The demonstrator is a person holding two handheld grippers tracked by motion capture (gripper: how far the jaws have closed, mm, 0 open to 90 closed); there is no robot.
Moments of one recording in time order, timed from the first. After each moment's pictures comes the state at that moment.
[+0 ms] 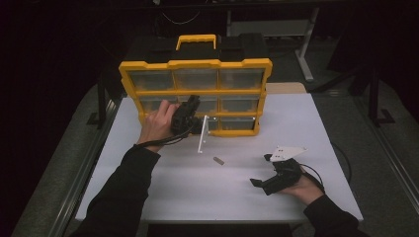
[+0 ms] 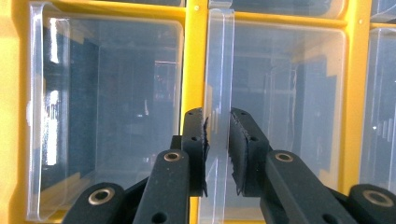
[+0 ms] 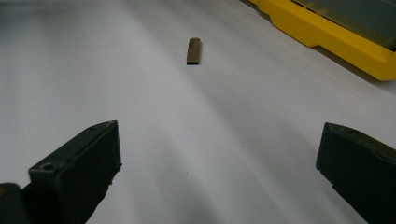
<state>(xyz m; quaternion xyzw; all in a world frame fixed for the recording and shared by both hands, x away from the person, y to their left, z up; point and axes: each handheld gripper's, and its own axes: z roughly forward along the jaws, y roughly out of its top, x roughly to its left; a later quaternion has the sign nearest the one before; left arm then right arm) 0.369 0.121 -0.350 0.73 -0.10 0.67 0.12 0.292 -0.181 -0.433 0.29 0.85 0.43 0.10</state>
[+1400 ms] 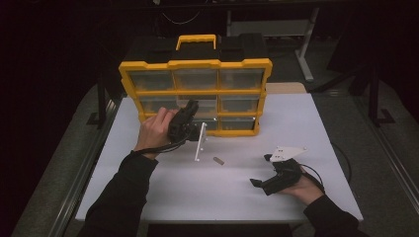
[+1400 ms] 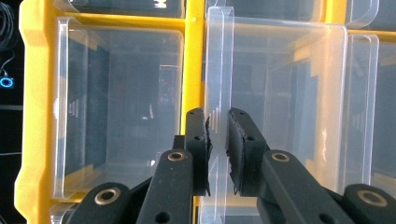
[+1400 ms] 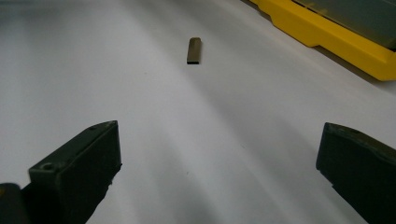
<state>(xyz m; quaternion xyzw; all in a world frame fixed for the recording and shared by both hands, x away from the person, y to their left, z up) 0.349 0.127 -0.353 0.72 -0.11 0.68 0.12 0.291 -0.181 -0.433 0.29 0.85 0.43 0.10</state>
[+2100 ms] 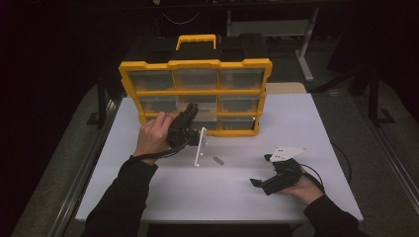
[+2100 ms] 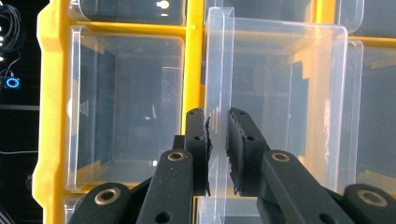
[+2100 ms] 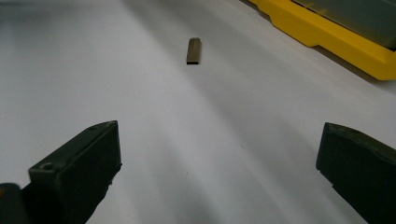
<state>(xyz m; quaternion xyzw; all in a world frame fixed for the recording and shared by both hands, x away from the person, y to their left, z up) 0.336 0.127 -0.355 0.71 -0.11 0.68 0.12 0.291 -0.181 -0.433 0.29 0.85 0.43 0.10</state>
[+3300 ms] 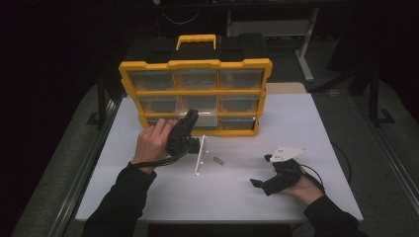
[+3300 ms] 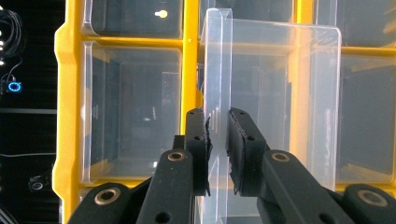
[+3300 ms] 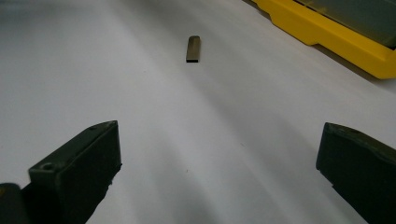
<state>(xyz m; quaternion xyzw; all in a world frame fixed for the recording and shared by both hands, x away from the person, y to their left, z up) 0.315 0.127 -0.356 0.71 -0.12 0.68 0.12 0.290 -0.181 -0.433 0.29 0.85 0.43 0.10</state>
